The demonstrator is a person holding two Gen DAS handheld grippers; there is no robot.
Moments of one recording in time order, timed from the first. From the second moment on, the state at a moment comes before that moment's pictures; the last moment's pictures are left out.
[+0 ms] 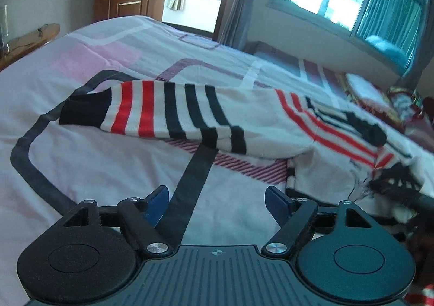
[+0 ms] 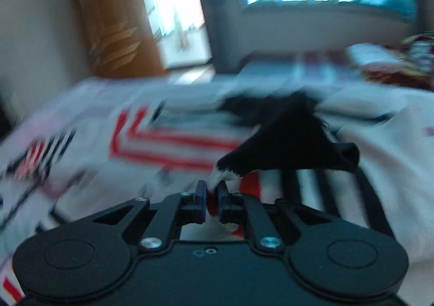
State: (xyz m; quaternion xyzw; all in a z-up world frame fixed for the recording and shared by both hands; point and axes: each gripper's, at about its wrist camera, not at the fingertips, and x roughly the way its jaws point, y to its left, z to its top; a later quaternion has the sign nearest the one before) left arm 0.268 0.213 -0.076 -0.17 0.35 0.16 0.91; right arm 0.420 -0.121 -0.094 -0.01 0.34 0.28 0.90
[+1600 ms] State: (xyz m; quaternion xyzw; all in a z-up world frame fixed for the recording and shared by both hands) left arm 0.470 0.072 -0.096 -0.04 0.32 0.03 0.95; right arm 0.432 -0.343 -0.066 0.19 0.29 0.10 0.93
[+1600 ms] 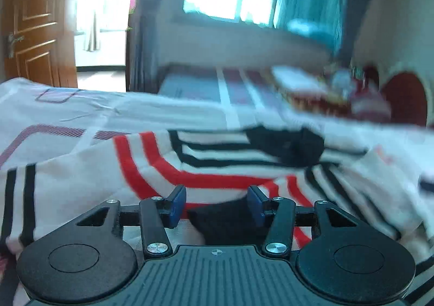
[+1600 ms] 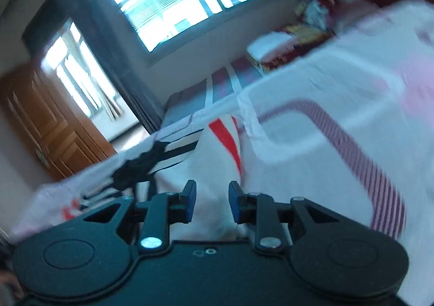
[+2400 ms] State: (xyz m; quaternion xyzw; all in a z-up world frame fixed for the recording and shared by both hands) left arm 0.493 0.053 -0.123 0.04 0.36 0.05 0.93; right arm 0.547 -0.367 -0.105 0.21 0.35 0.11 0.90
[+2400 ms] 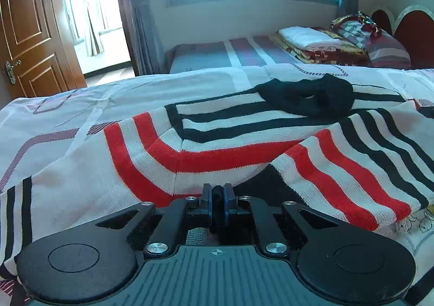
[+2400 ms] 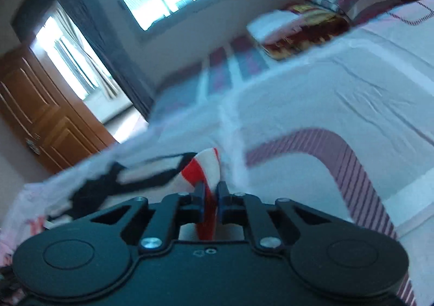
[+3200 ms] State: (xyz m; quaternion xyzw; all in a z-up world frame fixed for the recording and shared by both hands) left arm 0.460 0.019 -0.127 0.03 0.34 0.00 0.94; right arm 0.434 -0.277 -0.068 -0.03 0.32 0.12 0.94
